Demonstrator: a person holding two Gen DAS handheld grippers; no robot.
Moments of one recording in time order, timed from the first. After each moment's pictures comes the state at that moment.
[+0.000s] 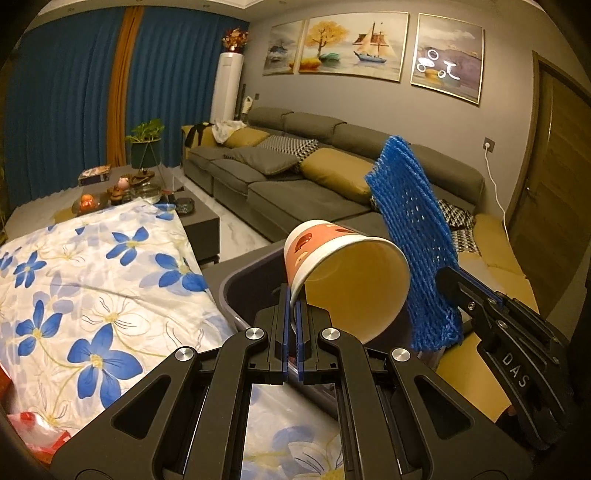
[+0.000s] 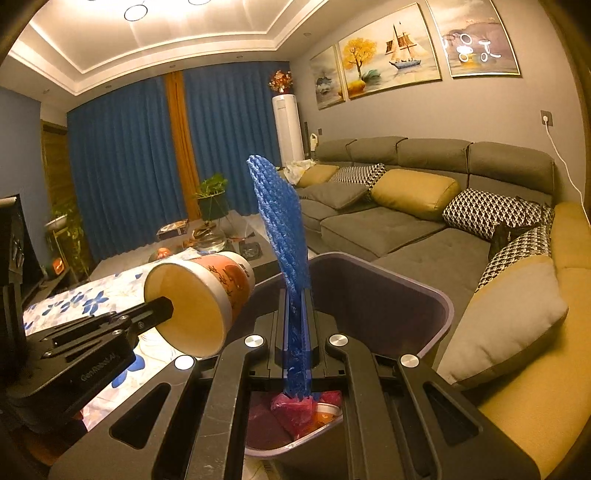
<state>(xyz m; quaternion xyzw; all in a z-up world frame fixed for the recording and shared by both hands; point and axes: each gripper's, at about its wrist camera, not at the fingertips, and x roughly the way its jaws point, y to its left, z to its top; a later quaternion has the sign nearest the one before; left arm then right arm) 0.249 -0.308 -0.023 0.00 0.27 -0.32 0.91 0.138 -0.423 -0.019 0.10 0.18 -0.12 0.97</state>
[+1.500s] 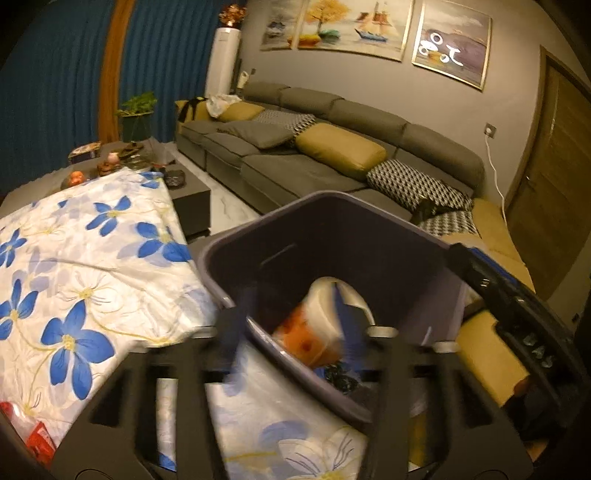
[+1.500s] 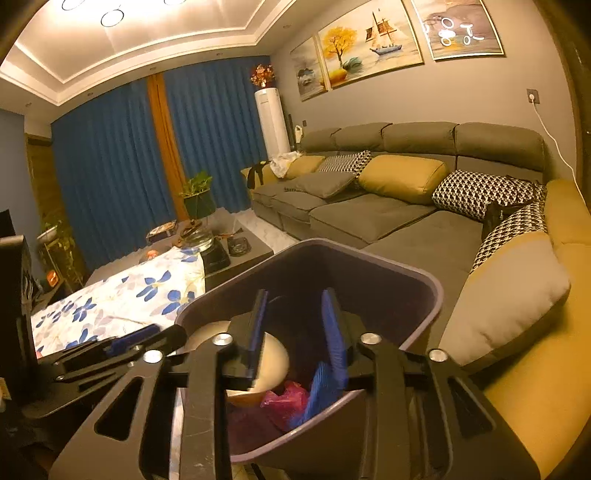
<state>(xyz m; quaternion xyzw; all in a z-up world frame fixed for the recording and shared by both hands) 0.256 -0.324 -0.050 0.00 0.31 -0.32 0.89 0.137 -0.442 -0.024 0.13 0.18 -0.15 0.96</state>
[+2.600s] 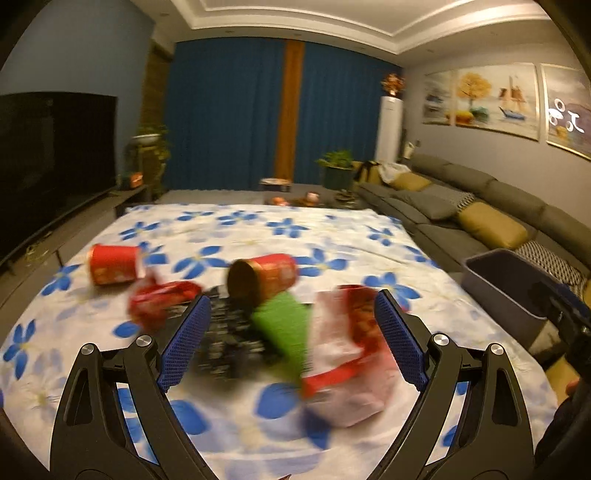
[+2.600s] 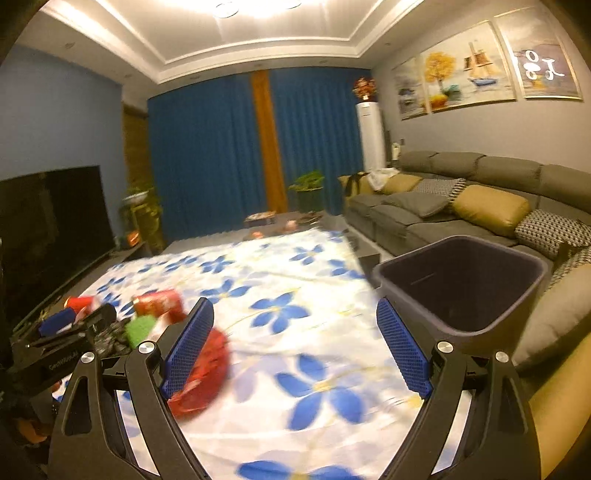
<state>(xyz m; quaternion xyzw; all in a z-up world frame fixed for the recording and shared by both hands) 0.102 -0.015 -0.025 -0.05 0.21 0.01 0.98 0.075 -0.234 -0.020 0.06 0.17 0.04 0.98</state>
